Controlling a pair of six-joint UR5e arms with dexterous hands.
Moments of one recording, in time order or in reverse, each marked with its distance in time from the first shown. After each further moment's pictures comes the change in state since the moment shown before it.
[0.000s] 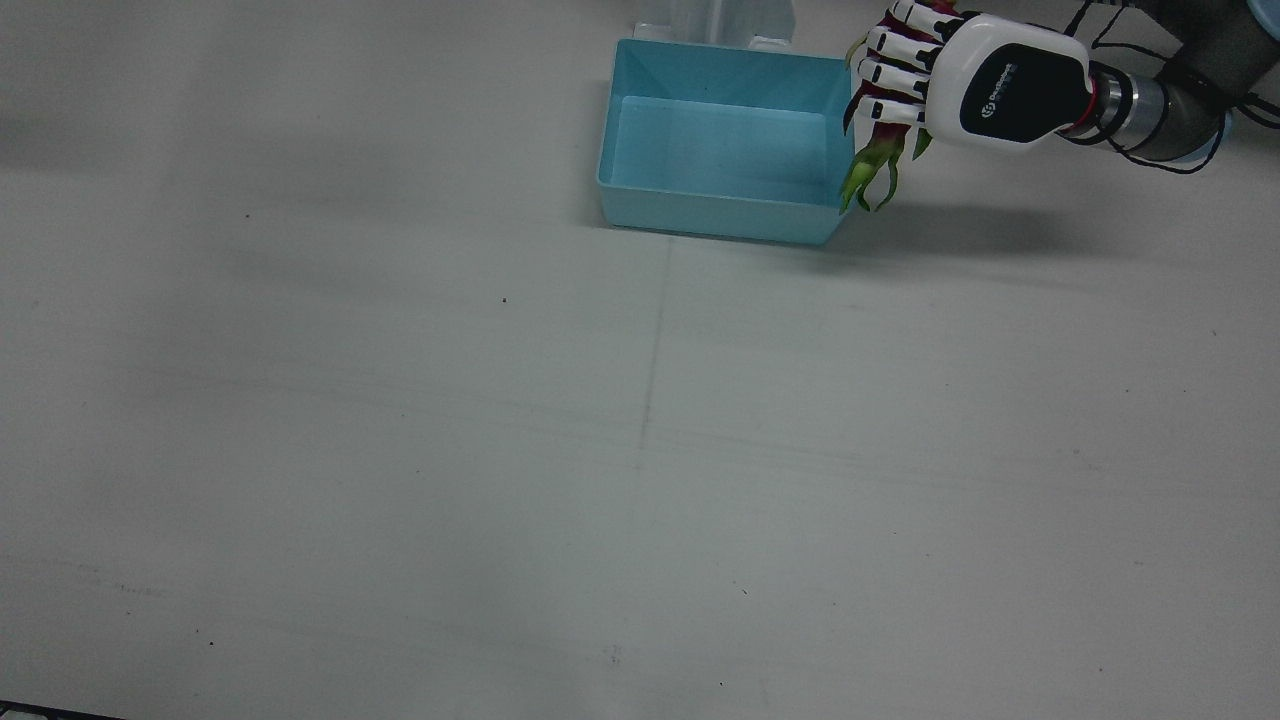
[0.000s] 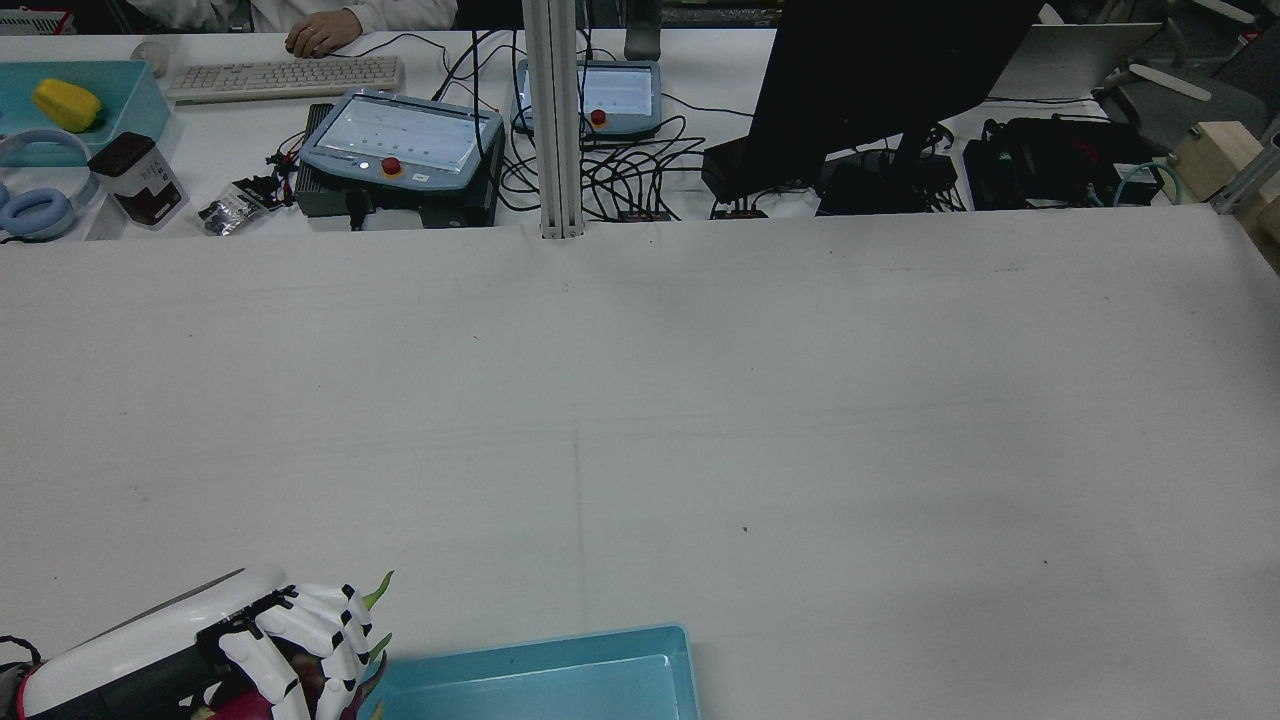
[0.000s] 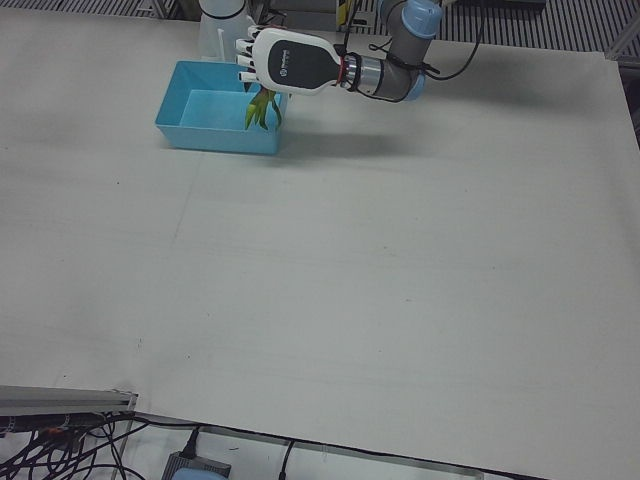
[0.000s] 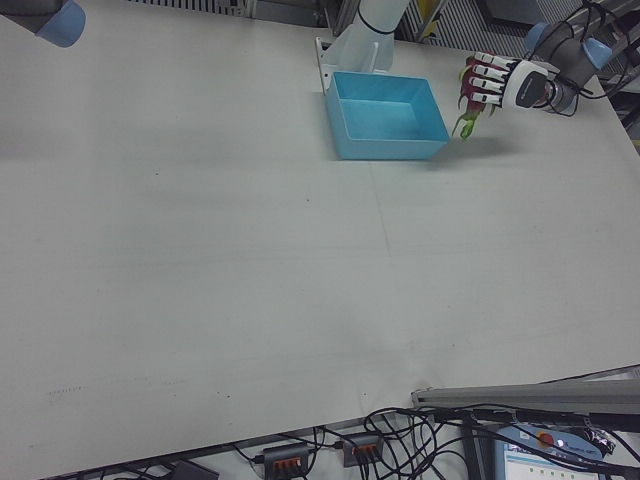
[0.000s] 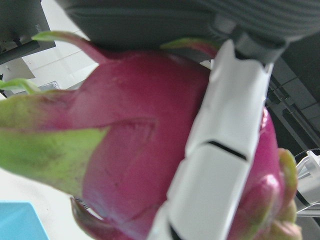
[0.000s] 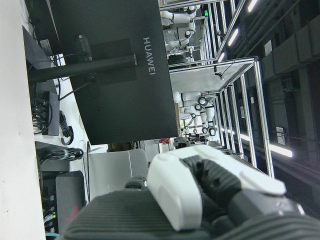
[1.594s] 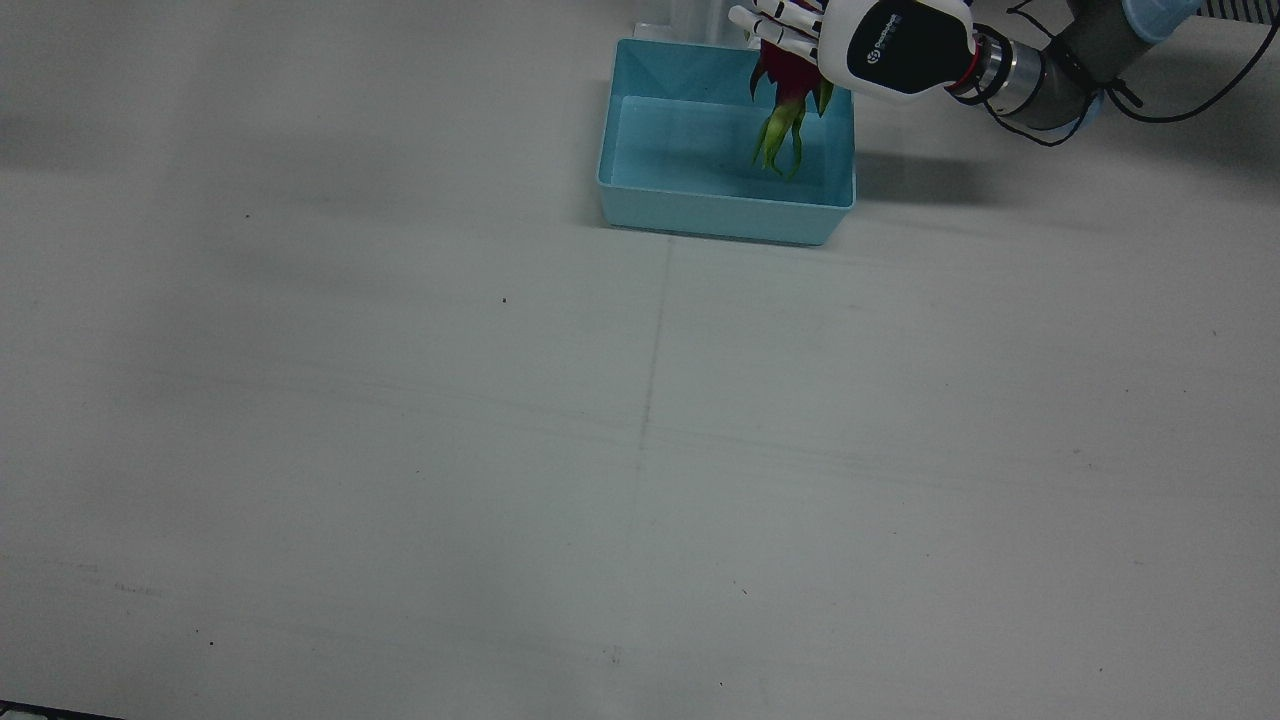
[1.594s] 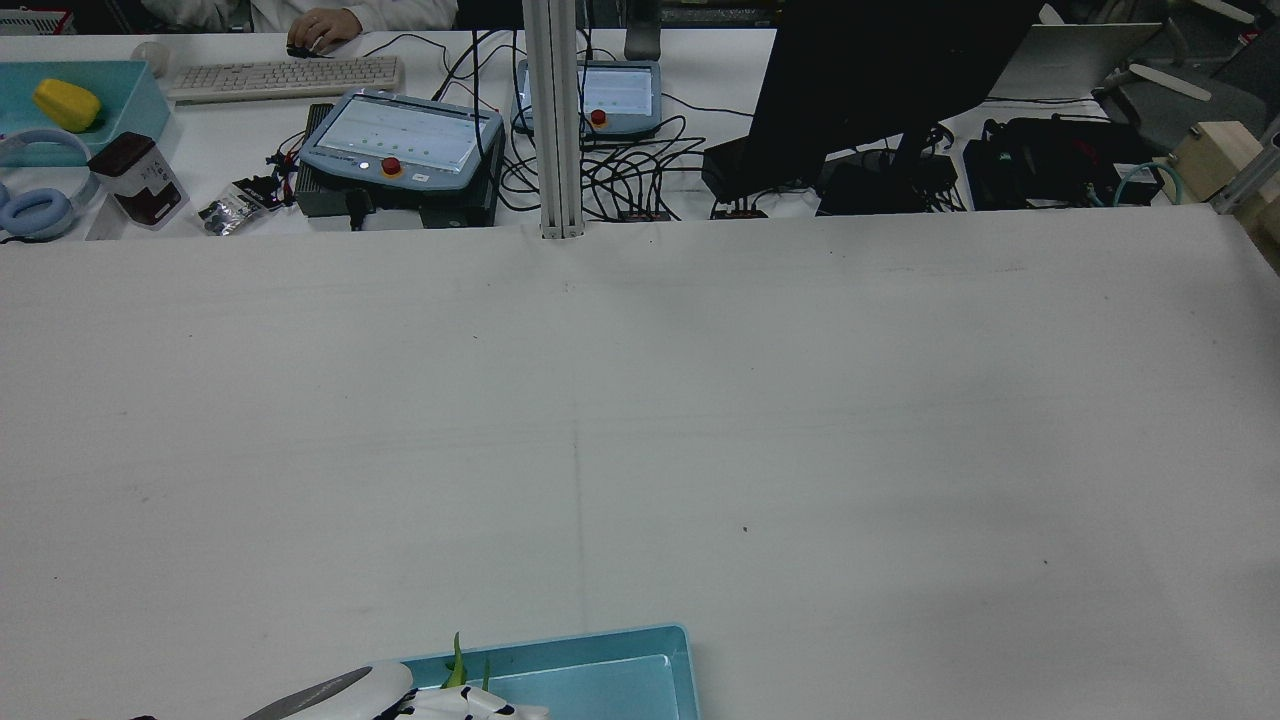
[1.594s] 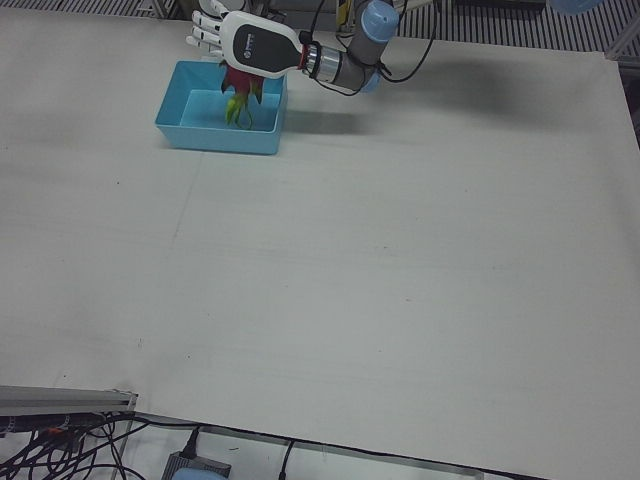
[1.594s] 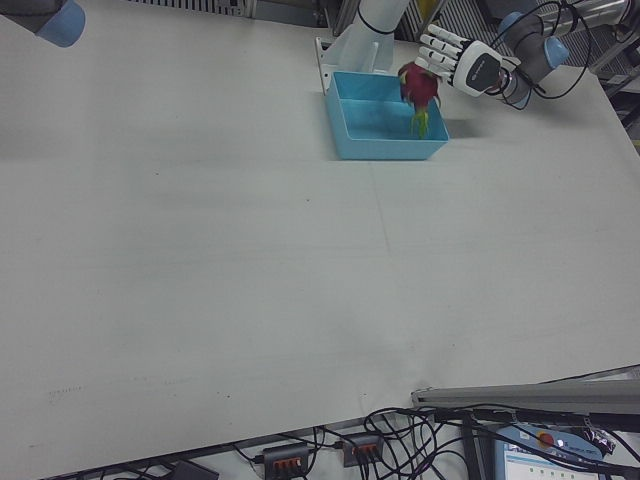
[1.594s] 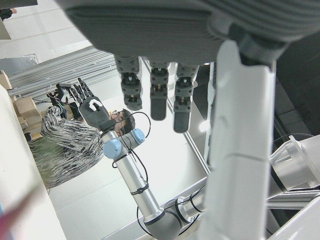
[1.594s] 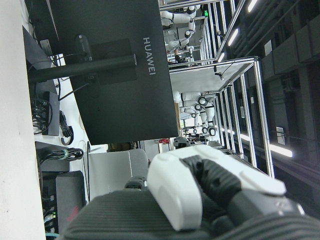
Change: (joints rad) left arm 0.201 -0.138 0.035 0.008 -0.056 0.068; right arm 0.000 0.000 0.000 0.000 0.000 0.000
